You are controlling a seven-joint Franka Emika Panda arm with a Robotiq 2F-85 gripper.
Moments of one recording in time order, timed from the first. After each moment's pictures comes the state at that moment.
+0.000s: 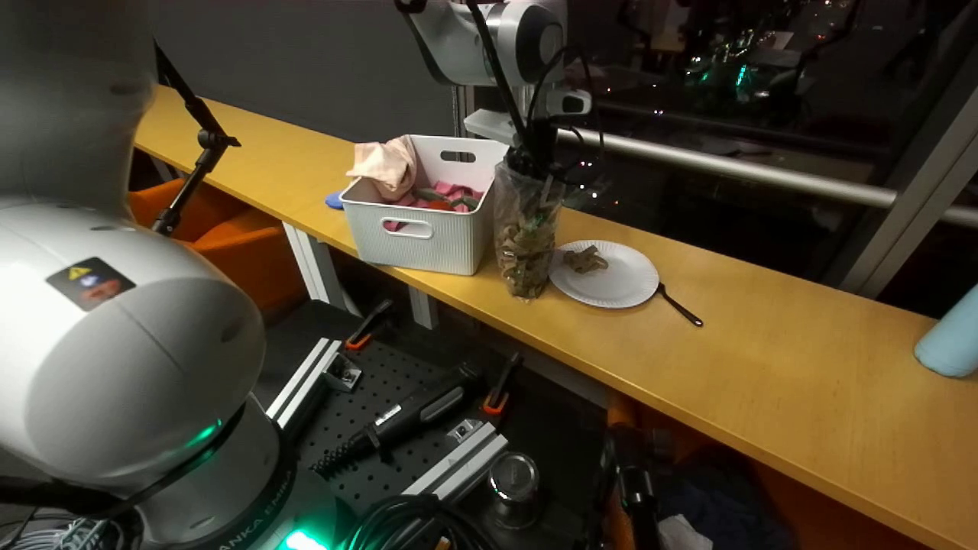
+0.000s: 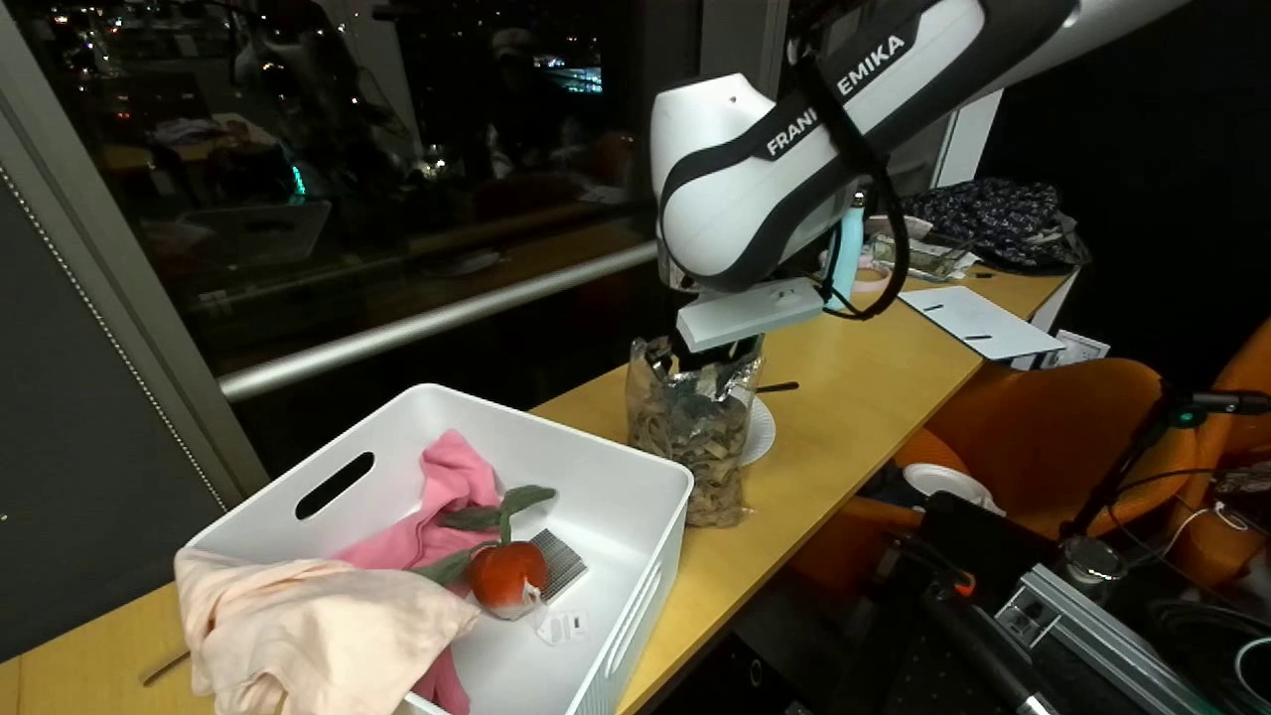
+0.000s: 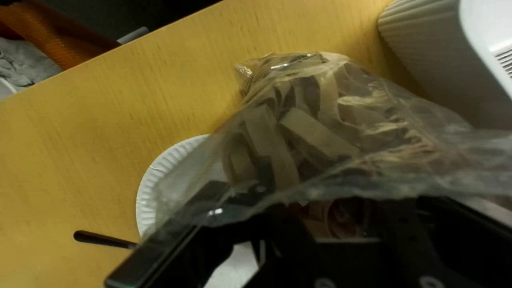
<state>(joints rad) 0.03 0.35 -0.06 -2.00 -0.09 2.30 0.48</state>
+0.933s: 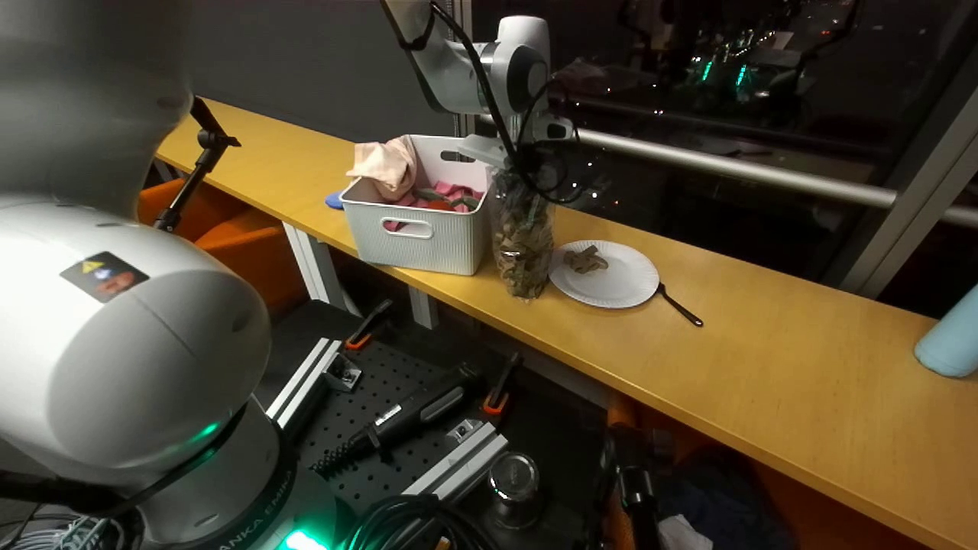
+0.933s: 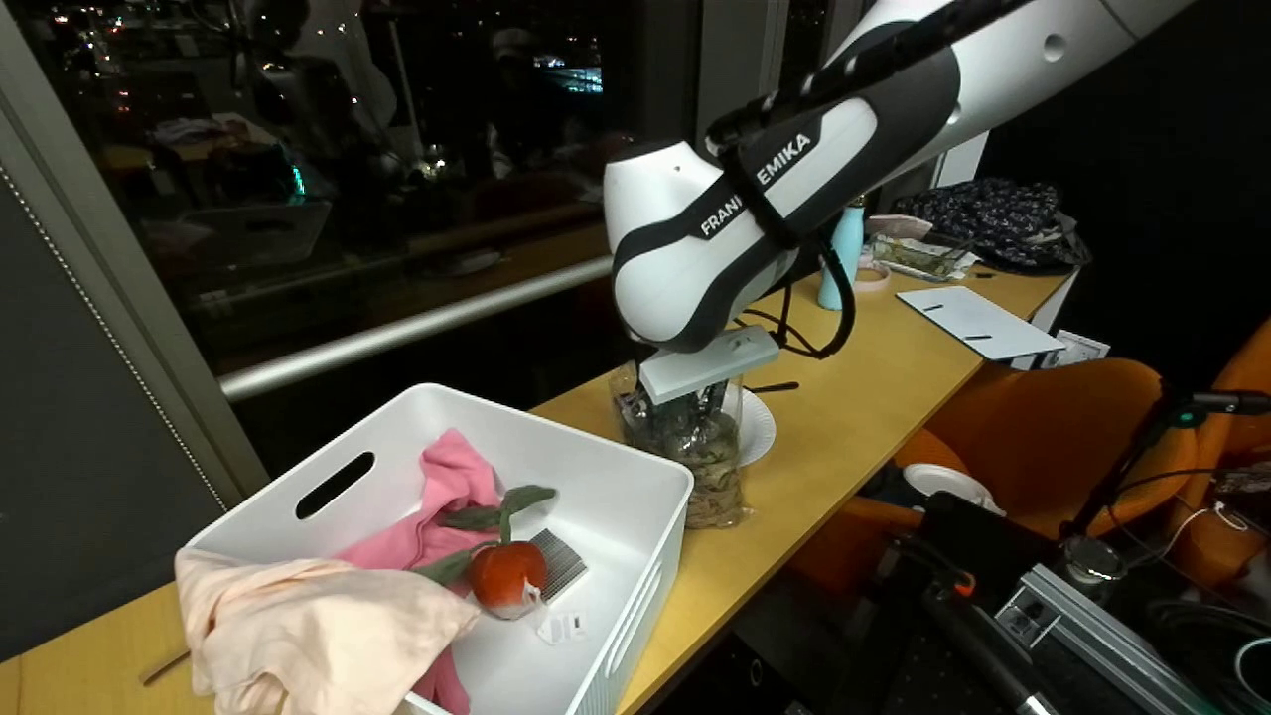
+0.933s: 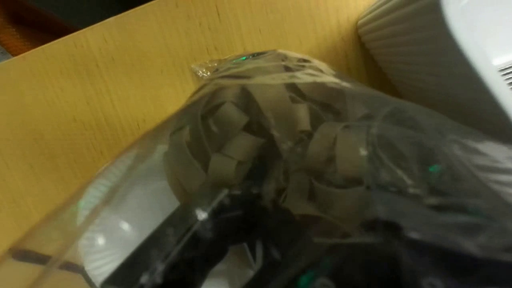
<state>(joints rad) 0.08 0.50 -0.06 -1.91 -0.08 2.31 0.48</state>
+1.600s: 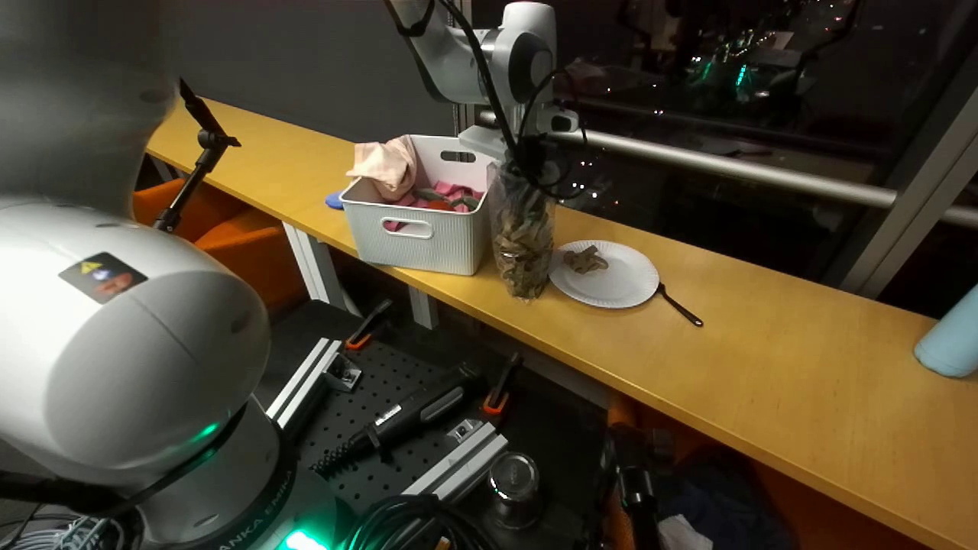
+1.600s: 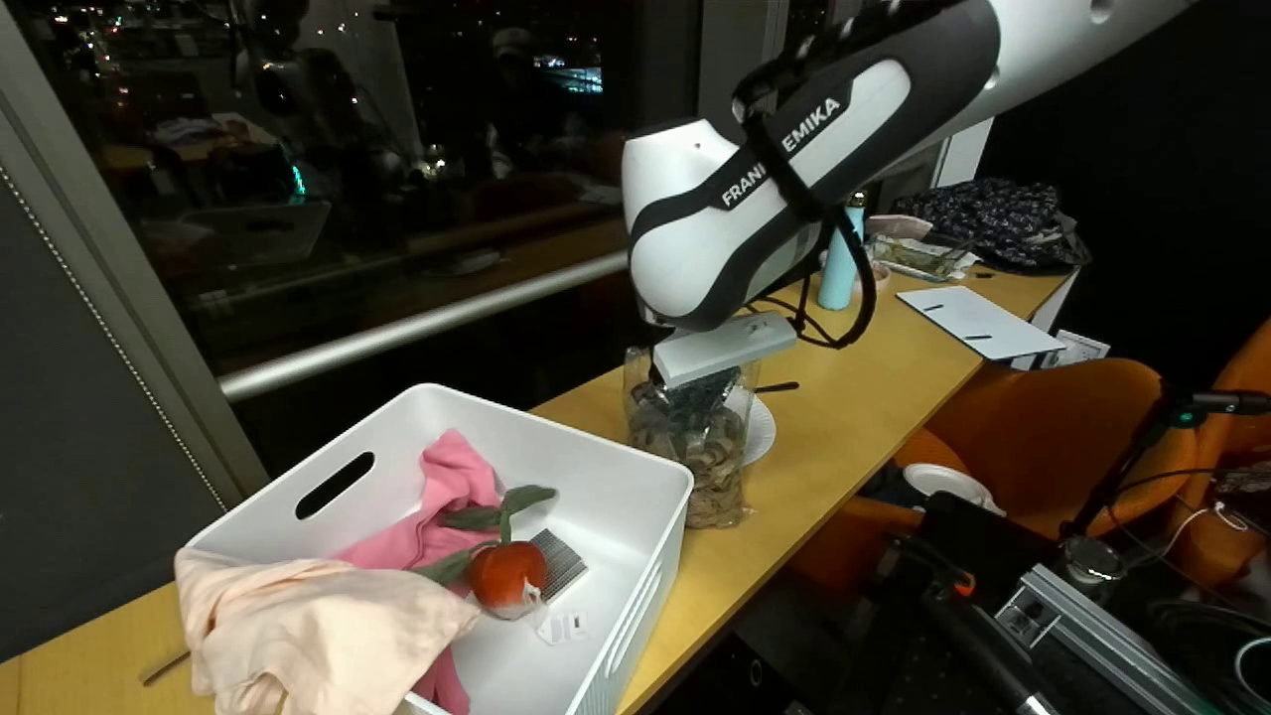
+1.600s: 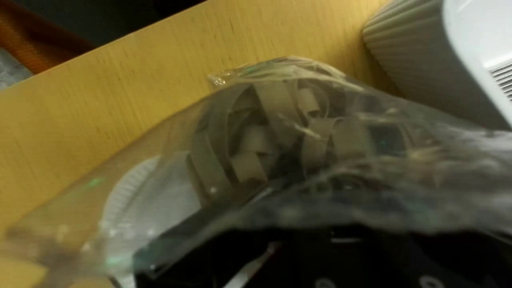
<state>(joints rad) 0.08 0.44 -0.08 -1.95 -0.06 2.30 0.48</state>
